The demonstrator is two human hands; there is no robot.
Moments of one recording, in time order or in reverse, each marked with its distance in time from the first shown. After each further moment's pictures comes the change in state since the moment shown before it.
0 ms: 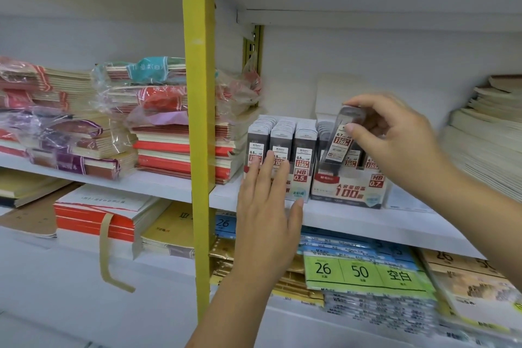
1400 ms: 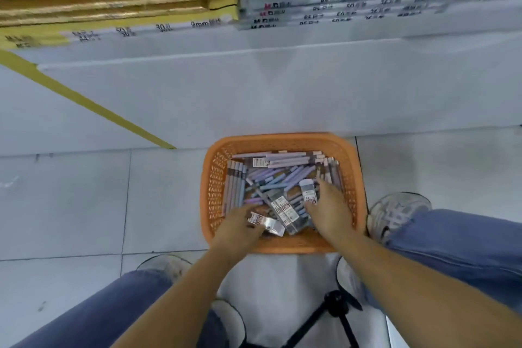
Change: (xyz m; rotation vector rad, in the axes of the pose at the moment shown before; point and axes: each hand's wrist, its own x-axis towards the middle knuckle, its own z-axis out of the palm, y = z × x) left_hand -0.384 -0.121 0.177 -0.078 -1.234 -0.735; right_hand -0.558 0.075 0.168 -0.072 -0.866 1.375
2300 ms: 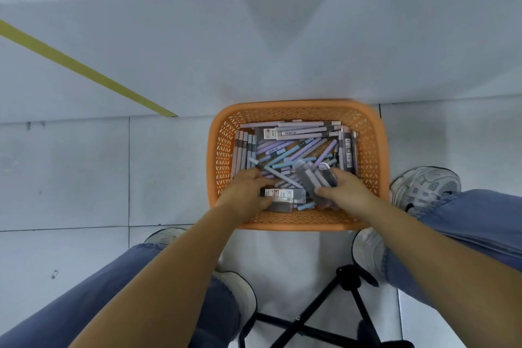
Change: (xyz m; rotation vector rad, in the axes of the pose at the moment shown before) left_hand 0.046 -0.020 -0.005 0.426 -0.190 0.206; right_hand 0.009 0.017 0.000 0.395 -0.435 0.104
